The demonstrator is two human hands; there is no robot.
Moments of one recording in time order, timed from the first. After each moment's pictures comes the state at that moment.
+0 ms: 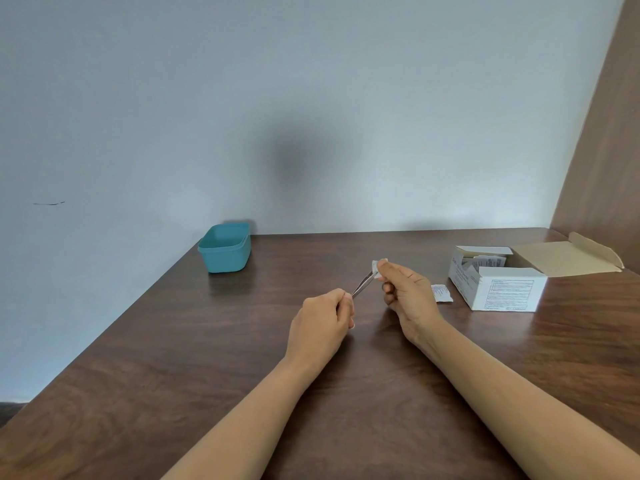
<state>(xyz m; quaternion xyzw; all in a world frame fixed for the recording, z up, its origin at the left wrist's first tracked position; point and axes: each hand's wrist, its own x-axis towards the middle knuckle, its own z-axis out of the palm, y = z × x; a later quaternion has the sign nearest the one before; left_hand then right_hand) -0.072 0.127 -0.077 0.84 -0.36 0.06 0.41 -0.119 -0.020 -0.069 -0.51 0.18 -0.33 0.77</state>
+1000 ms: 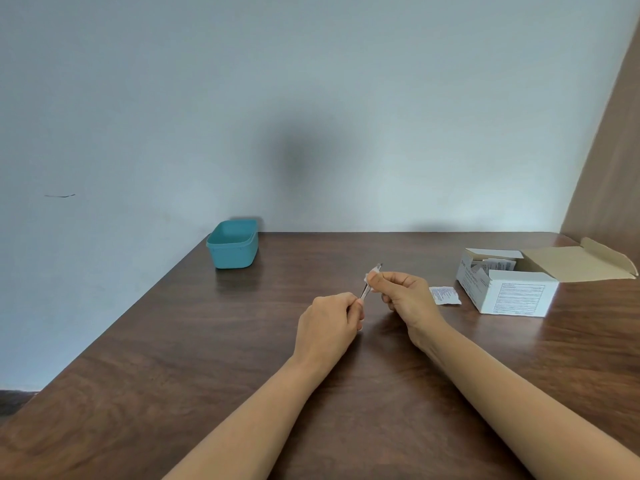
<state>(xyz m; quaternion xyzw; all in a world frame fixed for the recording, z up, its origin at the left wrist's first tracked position) -0.076 0.128 -0.074 0.85 -0.36 0.08 0.36 -0.125 -0.006 -0.063 -0.65 0.20 -0.29 0.68</state>
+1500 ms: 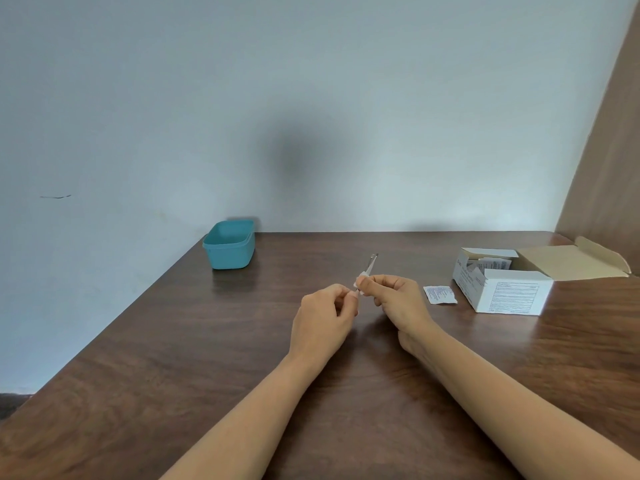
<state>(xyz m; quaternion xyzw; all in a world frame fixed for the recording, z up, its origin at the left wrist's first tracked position) -0.072 0.127 -0.075 0.82 -0.34 0.07 0.45 -0.127 0.008 -0.060 -0.66 0.21 -0.29 0.66</state>
